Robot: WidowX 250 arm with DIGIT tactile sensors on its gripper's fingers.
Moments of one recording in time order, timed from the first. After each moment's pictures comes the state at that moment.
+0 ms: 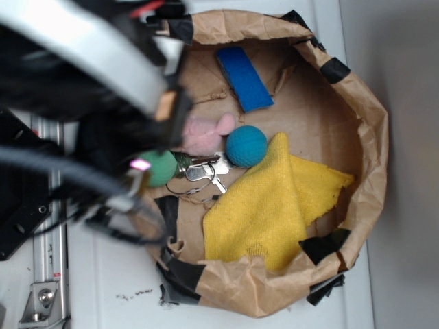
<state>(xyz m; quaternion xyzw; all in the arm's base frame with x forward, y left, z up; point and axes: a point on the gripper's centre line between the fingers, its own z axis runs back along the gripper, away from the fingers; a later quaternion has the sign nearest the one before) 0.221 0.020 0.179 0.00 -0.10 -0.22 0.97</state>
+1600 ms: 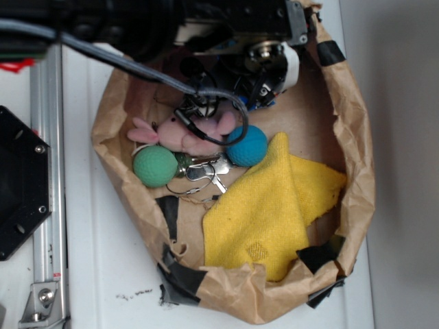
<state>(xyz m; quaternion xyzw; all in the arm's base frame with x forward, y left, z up) 0.275 0.086 0.036 0.06 0.03 -0.44 0.89</state>
